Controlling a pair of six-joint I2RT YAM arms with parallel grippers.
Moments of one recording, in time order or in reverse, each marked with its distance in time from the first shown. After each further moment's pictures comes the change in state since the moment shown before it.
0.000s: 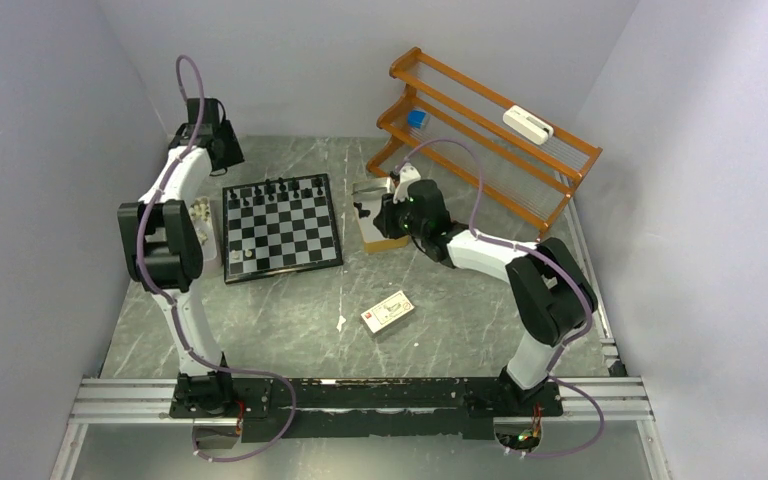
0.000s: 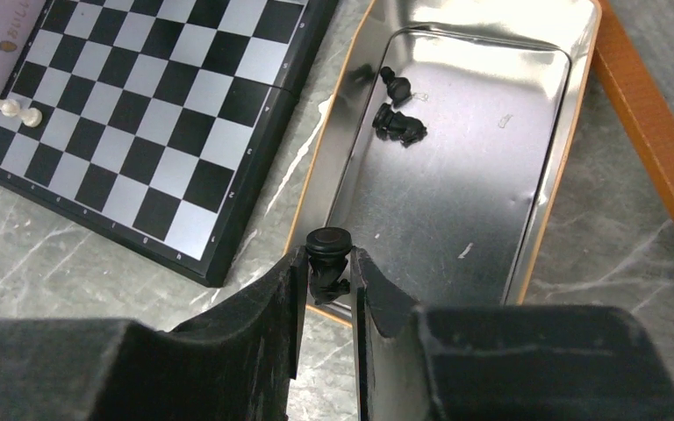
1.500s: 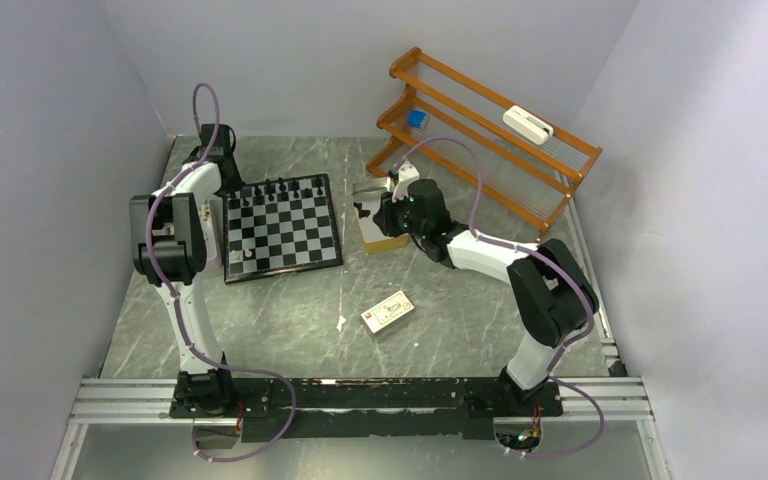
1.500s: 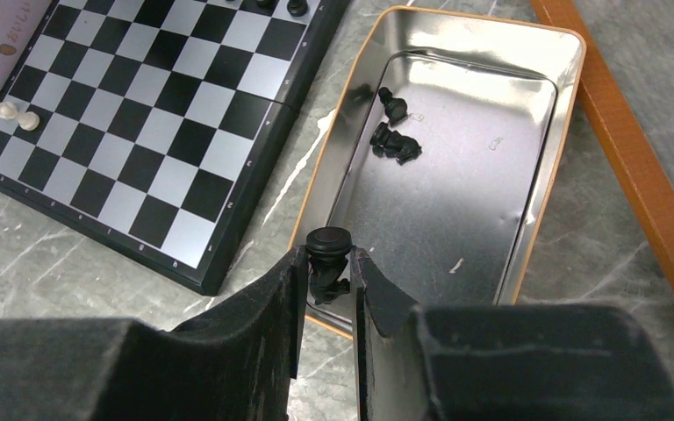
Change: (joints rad) left arm -0.002 0.053 -0.131 0.081 -0.038 0.005; right arm 0.006 -0.005 0.006 0.016 0.011 -0.028
